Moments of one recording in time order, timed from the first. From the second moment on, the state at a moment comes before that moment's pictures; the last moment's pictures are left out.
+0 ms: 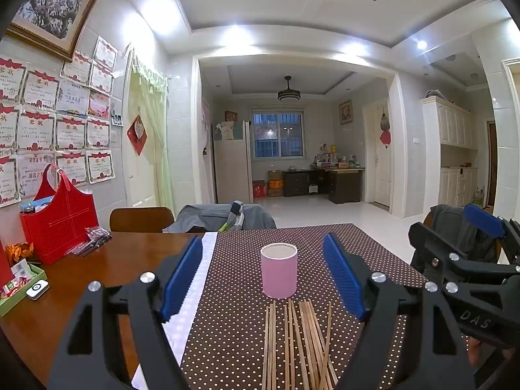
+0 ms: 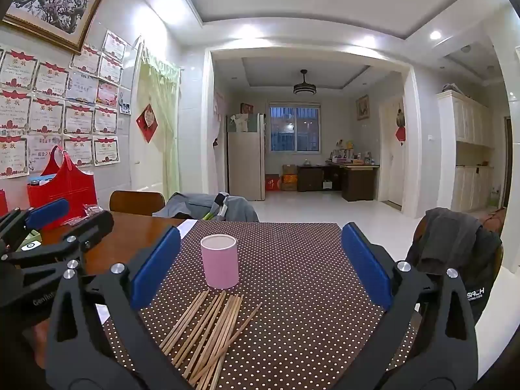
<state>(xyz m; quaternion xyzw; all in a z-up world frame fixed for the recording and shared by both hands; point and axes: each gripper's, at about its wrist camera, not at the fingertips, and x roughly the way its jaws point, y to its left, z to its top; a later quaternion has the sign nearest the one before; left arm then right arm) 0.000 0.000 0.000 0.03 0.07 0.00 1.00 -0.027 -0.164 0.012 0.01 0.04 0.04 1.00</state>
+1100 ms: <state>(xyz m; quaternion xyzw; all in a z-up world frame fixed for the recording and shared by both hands) 0.000 0.001 0.001 0.03 0.07 0.00 1.00 -0.023 -0.164 0.012 0.01 0.05 0.05 1.00</state>
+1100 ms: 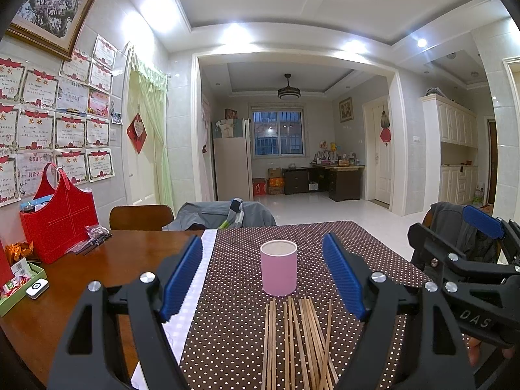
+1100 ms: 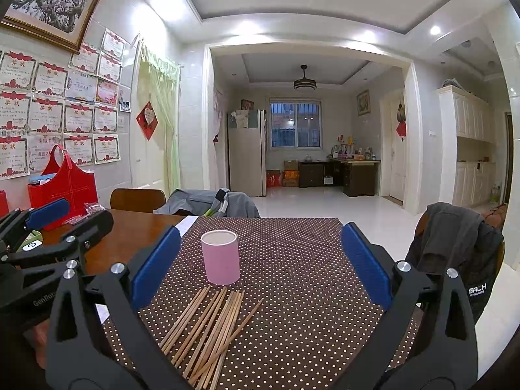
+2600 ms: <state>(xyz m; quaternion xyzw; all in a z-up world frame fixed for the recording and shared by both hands) 0.008 0.002 -0.013 0.03 0.08 0.00 1.00 -0.018 -0.167 0.000 0.02 0.07 0.05 1.00</state>
